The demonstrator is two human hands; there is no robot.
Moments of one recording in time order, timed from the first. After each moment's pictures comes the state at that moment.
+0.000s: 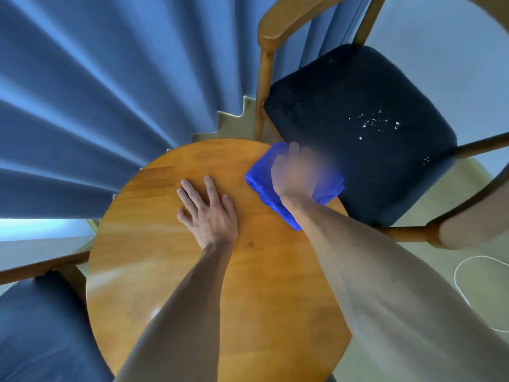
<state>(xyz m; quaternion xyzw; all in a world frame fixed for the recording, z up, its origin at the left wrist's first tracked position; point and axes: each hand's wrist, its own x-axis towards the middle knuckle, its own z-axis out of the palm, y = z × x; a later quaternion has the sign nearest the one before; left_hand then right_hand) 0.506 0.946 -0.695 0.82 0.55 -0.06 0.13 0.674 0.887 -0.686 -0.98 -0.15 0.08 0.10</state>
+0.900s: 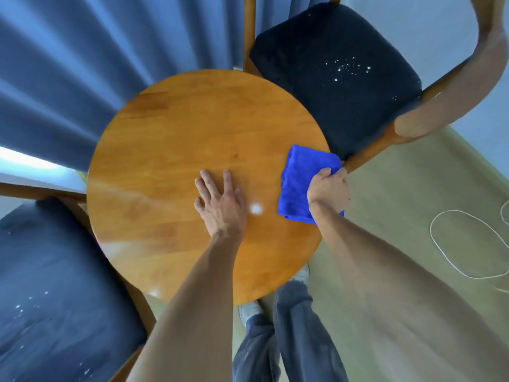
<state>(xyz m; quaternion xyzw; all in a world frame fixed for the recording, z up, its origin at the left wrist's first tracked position) 0.390 0.788 -0.679 0.85 0.50 -0.09 0.15 0.552 0.667 -0.678 -0.96 0.12 0.11 0.21</state>
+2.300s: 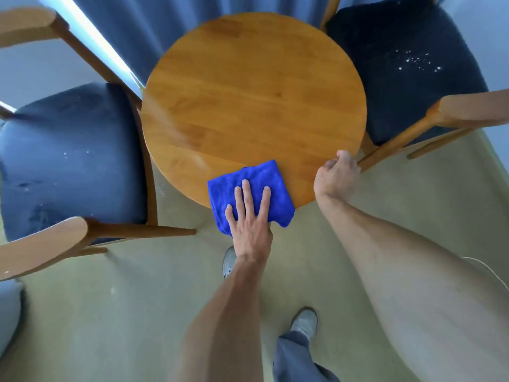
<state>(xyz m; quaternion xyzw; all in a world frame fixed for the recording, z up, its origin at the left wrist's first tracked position) 0.283 0.571 -0.691 0.84 0.54 -0.03 0.09 0.477 0.593 -0.654 -0.95 -0.16 0.12 0.26</state>
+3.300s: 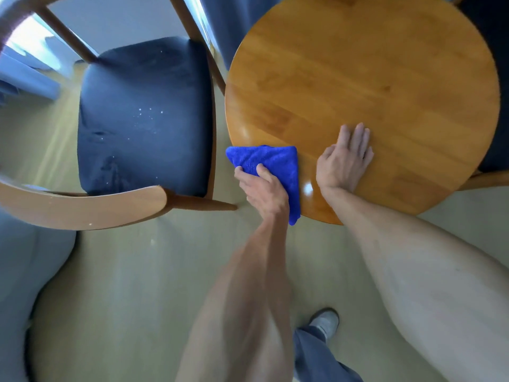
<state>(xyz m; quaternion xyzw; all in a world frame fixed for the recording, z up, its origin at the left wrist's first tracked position) 0.236 0.699 -0.676 0.29 0.84 0.28 0.37 0.358 0.706 -0.689 -0.90 -0.39 0.08 0.15</state>
